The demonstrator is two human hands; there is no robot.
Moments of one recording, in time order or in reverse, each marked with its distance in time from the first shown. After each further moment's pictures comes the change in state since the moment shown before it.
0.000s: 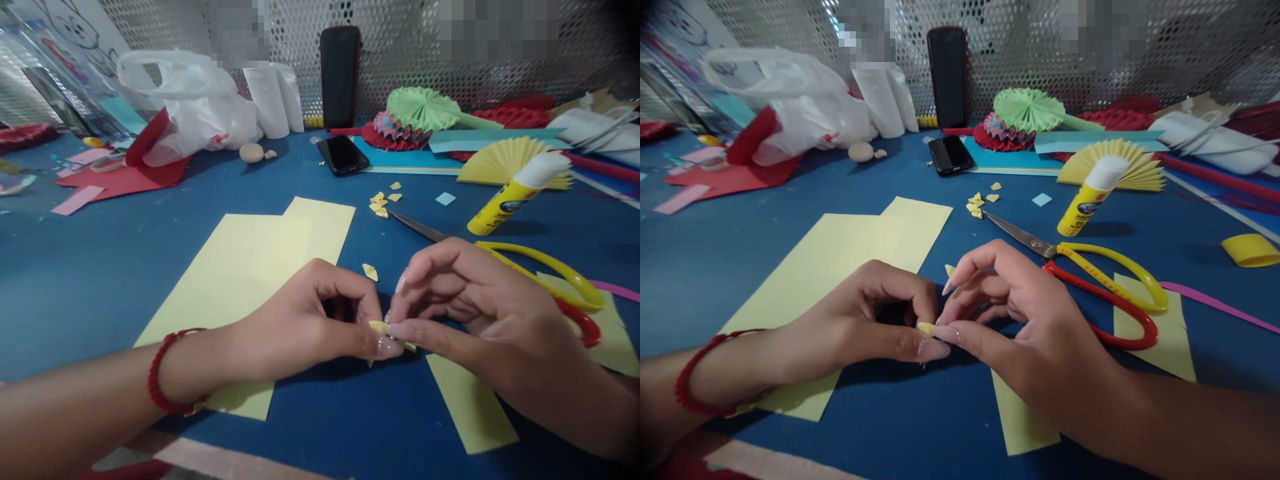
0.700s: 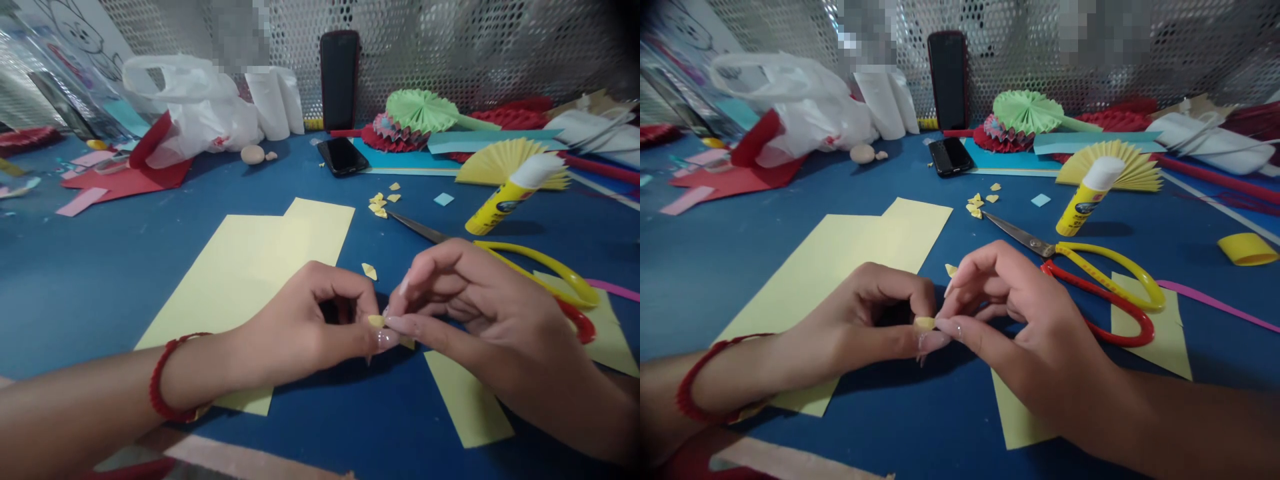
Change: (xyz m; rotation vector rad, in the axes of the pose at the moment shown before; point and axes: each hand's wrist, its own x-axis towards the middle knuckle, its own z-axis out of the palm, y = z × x) left_hand -0.006 -0.006 0.005 0.017 0.063 0.066; right_hand -0.004 0.001 0.003 -0.046 0.048 -0.061
